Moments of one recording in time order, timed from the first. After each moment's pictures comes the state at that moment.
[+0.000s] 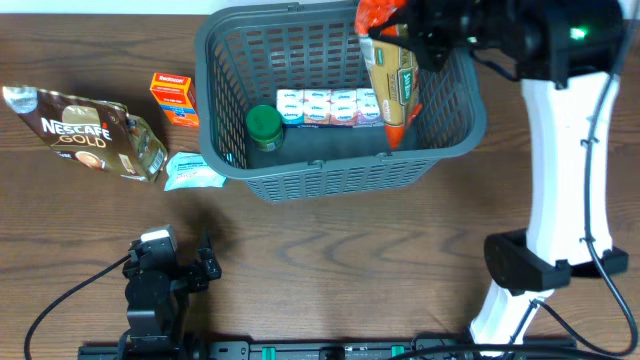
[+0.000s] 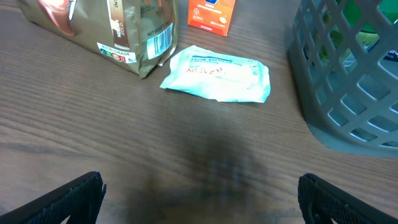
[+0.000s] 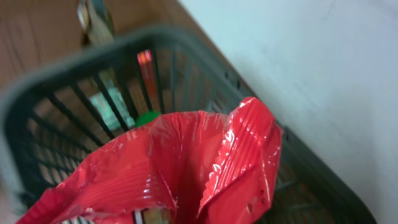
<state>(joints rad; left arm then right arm) -0.01 0.01 0.16 -0.67 -0.09 -0.19 0.24 1.99 2.61 -1.39 -0.59 -0.60</state>
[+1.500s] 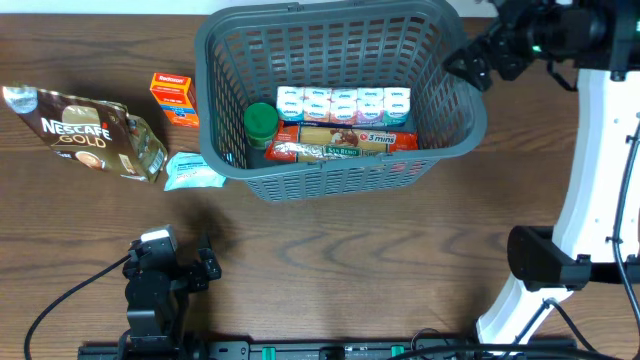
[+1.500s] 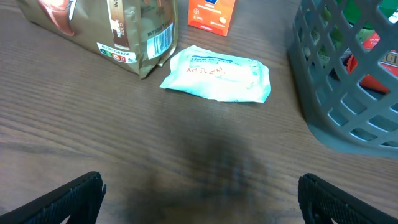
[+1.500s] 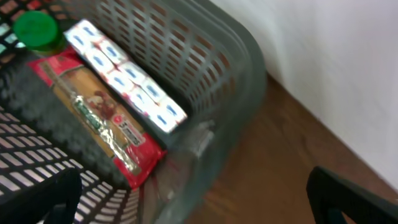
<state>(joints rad) -0.01 0.01 0.16 -0.67 -0.09 -0.19 0.01 1.96 2.62 -1.59 -0.28 -0.64</state>
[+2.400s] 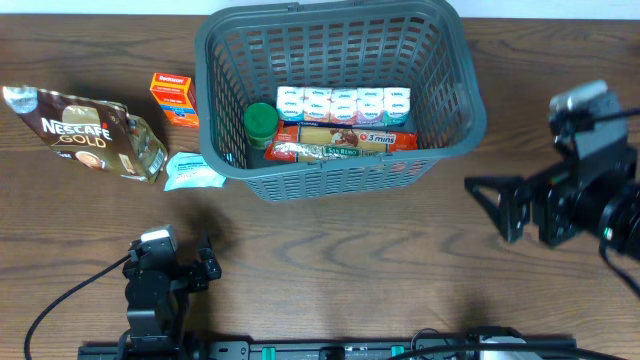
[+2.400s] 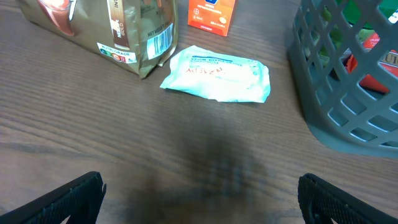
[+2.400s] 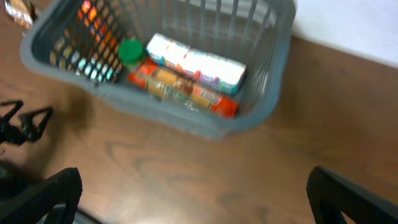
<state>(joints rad) -0.01 0.01 0.16 -0.67 -0.09 -0.19 0.02 1.24 2.14 -1.69 -0.34 -0.23</state>
